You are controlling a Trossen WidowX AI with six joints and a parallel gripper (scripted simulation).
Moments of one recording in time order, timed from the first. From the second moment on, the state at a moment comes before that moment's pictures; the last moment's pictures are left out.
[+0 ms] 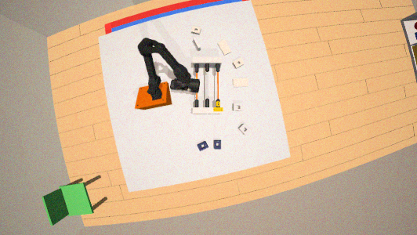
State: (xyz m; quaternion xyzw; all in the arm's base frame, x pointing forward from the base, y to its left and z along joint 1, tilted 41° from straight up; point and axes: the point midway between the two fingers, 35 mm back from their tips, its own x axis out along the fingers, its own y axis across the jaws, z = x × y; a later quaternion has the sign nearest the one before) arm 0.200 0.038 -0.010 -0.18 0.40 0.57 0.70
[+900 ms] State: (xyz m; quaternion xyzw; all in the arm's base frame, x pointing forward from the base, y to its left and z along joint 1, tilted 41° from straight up) arm 0.199 0.032 -0.005 -0.18 0.40 0.57 0.70
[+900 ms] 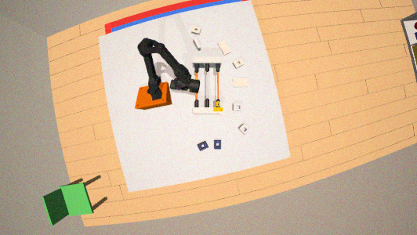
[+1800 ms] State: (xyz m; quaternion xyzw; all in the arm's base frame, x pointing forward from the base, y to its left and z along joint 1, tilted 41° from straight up) arm 0.209 -0.052 0.081 -0.17 0.40 0.56 0.70
